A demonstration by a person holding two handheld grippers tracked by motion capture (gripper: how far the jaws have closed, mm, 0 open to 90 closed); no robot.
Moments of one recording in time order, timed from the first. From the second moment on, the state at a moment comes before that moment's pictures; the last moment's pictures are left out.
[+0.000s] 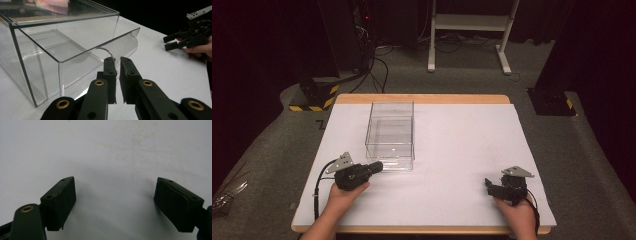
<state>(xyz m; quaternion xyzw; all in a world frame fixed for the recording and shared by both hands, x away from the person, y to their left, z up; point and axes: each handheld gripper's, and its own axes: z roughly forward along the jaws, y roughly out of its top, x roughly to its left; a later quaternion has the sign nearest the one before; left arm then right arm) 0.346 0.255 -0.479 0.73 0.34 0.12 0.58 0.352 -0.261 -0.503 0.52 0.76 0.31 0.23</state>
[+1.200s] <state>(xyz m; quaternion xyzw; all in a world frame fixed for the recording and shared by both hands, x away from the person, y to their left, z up) 0.308 0.259 -0.482 0.75 0.31 0.08 0.58 0.352 -0.261 -0.503 0.52 0.76 0.31 0.23</state>
